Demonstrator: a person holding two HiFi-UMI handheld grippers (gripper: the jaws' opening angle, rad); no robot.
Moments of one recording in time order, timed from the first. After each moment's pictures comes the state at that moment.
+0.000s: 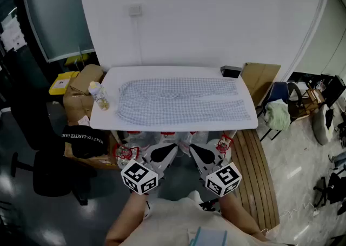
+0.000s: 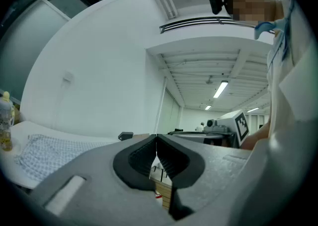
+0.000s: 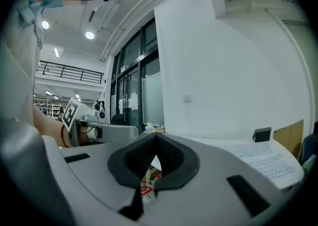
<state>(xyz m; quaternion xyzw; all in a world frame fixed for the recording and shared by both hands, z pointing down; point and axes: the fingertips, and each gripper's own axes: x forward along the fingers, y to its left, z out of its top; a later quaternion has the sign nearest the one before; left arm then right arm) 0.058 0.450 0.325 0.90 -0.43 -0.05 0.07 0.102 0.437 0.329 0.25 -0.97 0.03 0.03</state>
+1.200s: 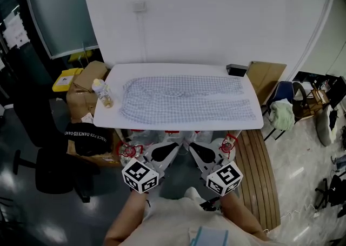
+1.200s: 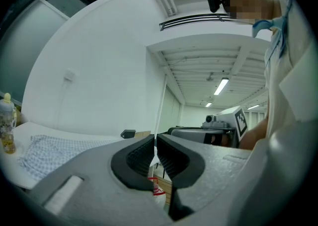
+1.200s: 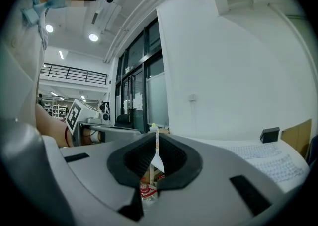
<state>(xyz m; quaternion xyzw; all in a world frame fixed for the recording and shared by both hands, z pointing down) 0.045 0.443 0.336 0.90 -0.43 -0.03 0.08 0.084 0.433 0.332 0.22 -0.97 0.03 0.03</state>
